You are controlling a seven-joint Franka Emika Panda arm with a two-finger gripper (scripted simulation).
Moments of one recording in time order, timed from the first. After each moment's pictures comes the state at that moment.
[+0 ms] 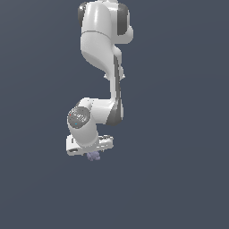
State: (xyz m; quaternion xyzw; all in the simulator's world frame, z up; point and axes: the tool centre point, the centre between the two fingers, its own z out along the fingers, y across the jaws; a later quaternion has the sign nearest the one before) arm 0.089 -0.106 0.045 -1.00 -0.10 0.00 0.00
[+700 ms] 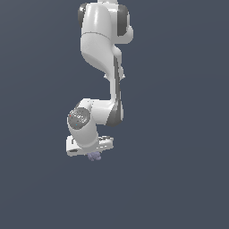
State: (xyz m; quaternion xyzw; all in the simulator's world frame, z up) arm 0.091 -0.107 0.042 -1.00 -0.10 0.00 0.00
